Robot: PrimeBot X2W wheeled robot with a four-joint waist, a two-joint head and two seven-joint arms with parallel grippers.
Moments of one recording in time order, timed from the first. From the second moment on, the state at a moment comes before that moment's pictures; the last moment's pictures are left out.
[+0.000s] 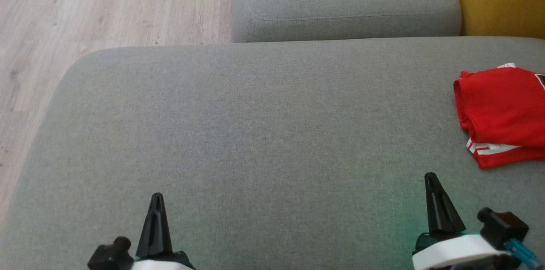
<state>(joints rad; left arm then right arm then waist) 0.12 0.06 -0.19 0.19 -0.39 0.06 -0.22 0.11 -0.05 0.06 0.22 0.31 0.13 -0.22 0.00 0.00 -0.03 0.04</state>
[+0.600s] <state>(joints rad) 0.10 0.06 -0.16 0.21 -0.60 0.03 -0.18 0.10 -0.05 0.05 0.23 0.53 0.13 -0.18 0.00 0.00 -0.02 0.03</state>
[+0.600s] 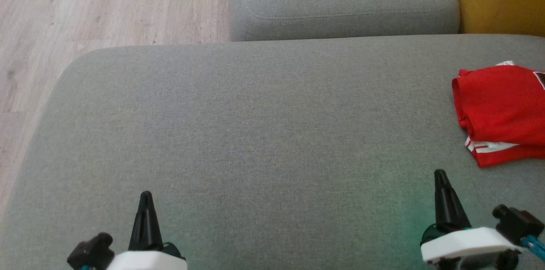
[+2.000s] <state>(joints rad) 0.04 0.06 -0.08 0.23 -1.07 -0.04 -0.07 0.03 -0.05 -0.01 0.25 1.04 0.13 -0.06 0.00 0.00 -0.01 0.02</state>
